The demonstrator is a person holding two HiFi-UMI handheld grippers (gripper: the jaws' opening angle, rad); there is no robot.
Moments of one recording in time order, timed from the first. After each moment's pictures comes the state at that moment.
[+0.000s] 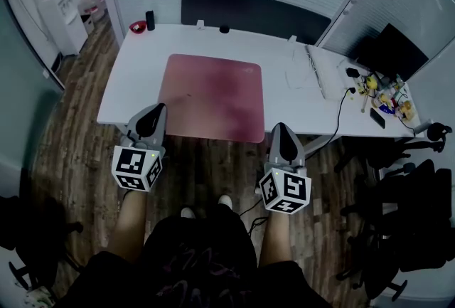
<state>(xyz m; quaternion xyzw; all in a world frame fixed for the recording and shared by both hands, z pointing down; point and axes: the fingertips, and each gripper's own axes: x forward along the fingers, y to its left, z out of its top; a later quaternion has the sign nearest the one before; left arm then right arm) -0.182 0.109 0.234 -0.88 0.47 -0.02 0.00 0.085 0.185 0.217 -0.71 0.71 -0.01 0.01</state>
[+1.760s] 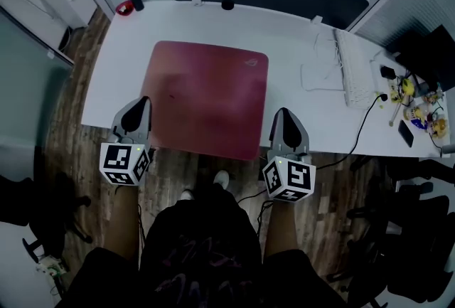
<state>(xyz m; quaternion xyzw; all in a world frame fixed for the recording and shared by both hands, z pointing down) -0.107 -0.043 0.307 -0.84 0.53 -0.12 -0.04 0.207 -0.006 0.303 -0.66 0.74 -0.10 0.00</state>
